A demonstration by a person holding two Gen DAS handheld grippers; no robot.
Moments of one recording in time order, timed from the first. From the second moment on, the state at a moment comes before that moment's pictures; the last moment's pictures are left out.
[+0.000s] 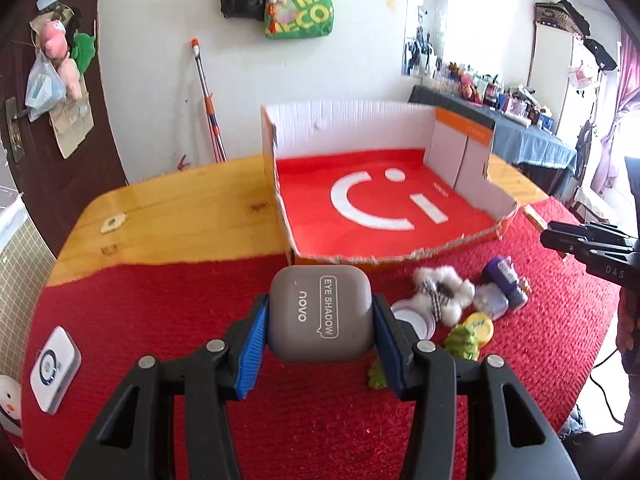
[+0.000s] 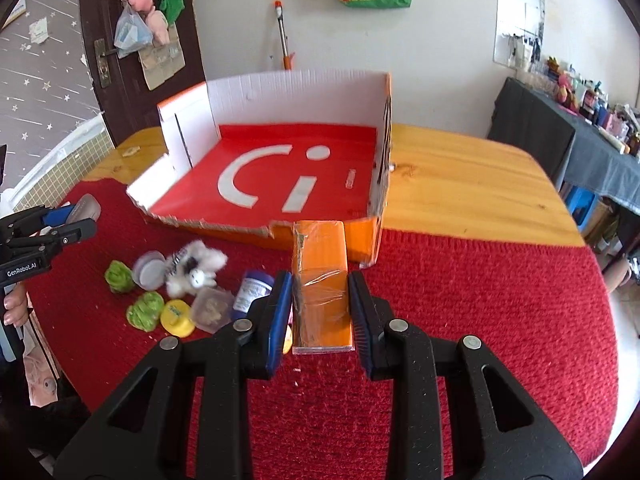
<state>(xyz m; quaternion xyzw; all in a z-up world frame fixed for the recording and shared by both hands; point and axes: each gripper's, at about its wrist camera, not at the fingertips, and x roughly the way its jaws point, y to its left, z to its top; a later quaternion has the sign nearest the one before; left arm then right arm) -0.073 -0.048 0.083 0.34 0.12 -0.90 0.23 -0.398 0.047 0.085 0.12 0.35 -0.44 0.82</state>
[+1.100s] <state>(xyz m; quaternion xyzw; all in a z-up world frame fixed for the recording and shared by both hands) -0.201 -0.101 0.066 0.47 0.09 -0.85 0.19 -0.316 -0.065 0.087 0.13 0.46 -0.39 0.79</state>
